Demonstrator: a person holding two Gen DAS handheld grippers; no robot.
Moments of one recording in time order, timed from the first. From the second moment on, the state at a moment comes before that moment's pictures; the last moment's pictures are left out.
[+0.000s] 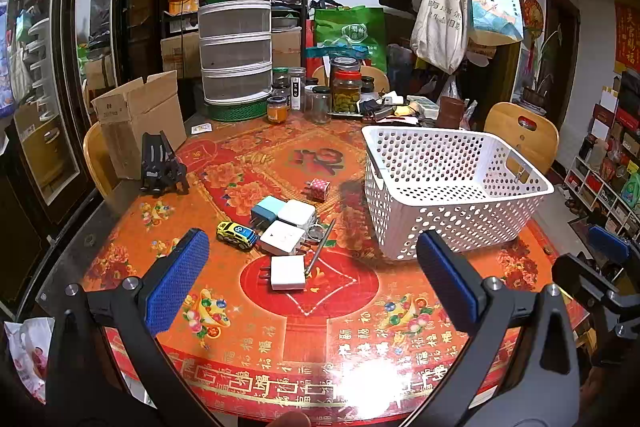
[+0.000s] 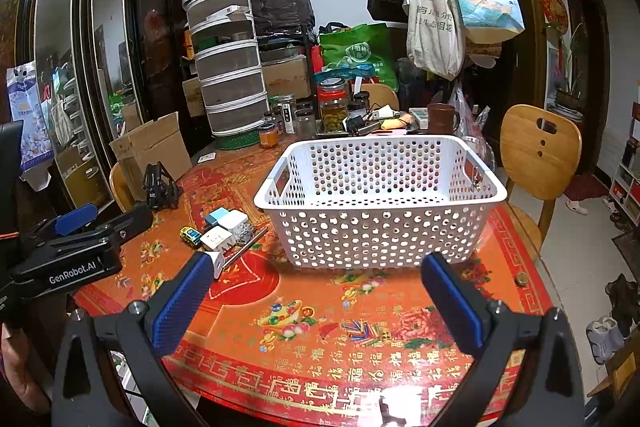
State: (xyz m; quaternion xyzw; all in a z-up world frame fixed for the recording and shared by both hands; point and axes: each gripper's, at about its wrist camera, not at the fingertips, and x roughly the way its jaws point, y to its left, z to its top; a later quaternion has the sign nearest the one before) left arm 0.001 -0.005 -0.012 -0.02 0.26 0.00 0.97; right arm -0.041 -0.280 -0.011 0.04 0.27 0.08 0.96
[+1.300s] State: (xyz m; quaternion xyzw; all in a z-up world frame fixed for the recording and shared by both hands) left arm 0.124 0.051 -0.176 -0.02 0.43 0.02 0.90; right arm 0.191 -0.459 -0.099 0.13 0.44 -0.04 0.89
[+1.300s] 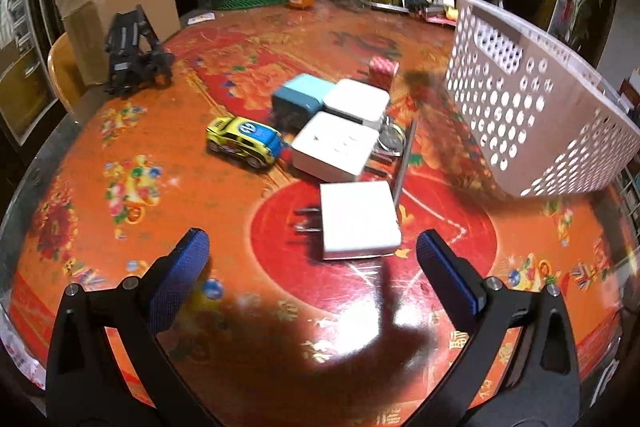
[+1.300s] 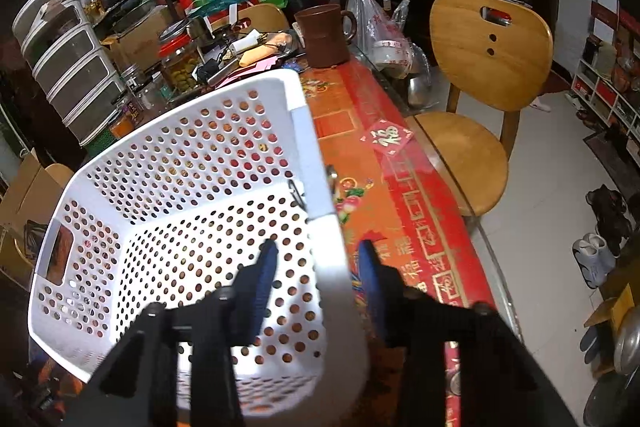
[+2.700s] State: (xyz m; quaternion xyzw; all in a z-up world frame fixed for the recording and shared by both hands) left arm 0.191 0.077 -0.068 0.07 0.32 0.16 0.93; right arm 0.200 -0.450 -0.103 0.11 0.44 -0.07 0.89
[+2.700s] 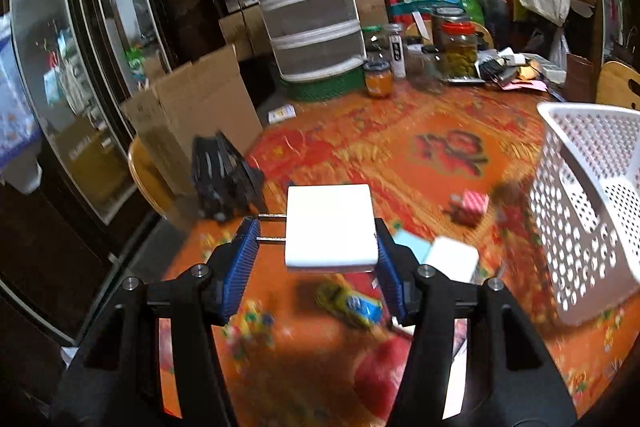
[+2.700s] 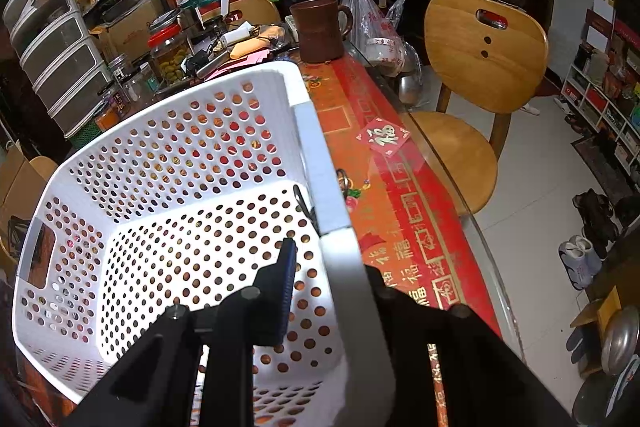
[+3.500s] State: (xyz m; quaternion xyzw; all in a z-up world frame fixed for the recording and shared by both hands) left arm 0.232 -0.076 -0.006 0.16 0.29 0.10 0.94; right arm 0.200 -0.451 -0.103 0.12 0.44 -0.06 0.89
